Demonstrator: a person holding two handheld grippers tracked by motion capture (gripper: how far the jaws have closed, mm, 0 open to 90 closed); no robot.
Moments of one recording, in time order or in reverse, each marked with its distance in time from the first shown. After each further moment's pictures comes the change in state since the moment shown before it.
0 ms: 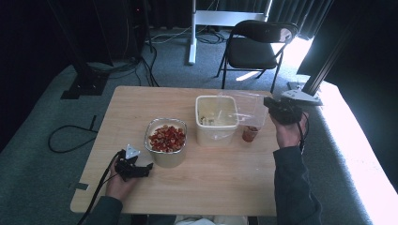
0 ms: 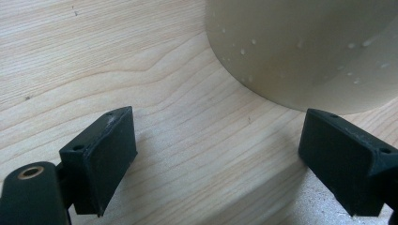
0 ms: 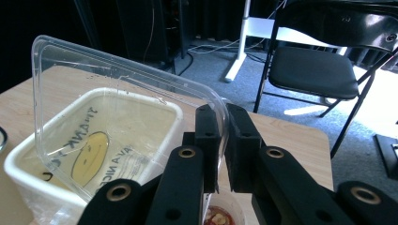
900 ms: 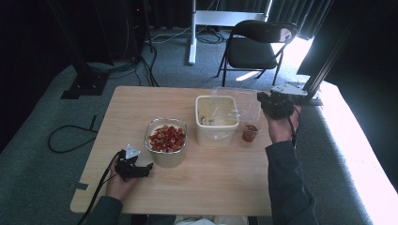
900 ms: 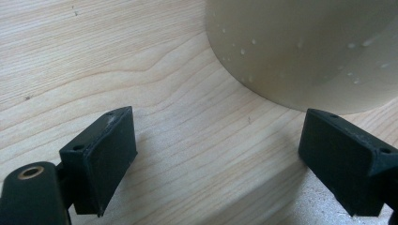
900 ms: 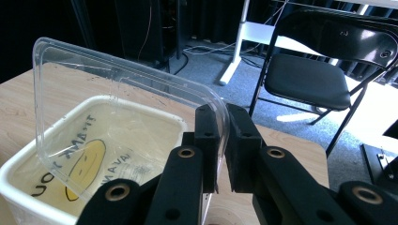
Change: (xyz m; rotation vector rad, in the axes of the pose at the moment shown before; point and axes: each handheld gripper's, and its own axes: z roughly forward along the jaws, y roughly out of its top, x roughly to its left) left arm 0.000 0.000 0.000 0.000 0.001 -0.001; right arm 0.019 0.017 0.014 0.002 -0.029 -0.057
